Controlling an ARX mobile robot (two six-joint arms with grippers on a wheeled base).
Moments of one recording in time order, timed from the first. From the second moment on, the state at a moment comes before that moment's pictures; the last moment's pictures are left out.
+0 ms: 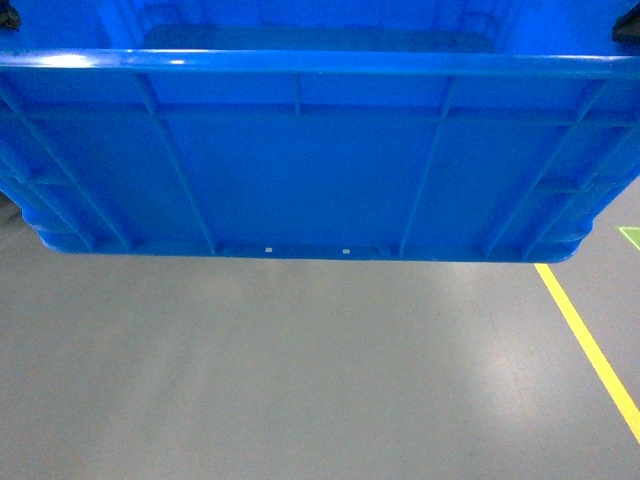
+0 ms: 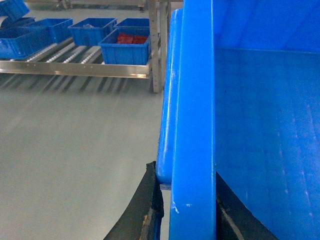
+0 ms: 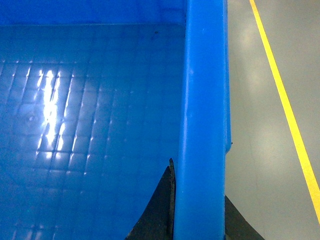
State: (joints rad) left arm -0.12 1.40 0.93 0.26 -0.16 -0.02; right arm 0.21 1.44 0.95 0.18 0.06 0.13
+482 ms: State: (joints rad) left arm -0.12 1.40 0.93 0.26 -0.16 -0.02; right arm 0.21 1.44 0.95 0.18 0.06 0.13
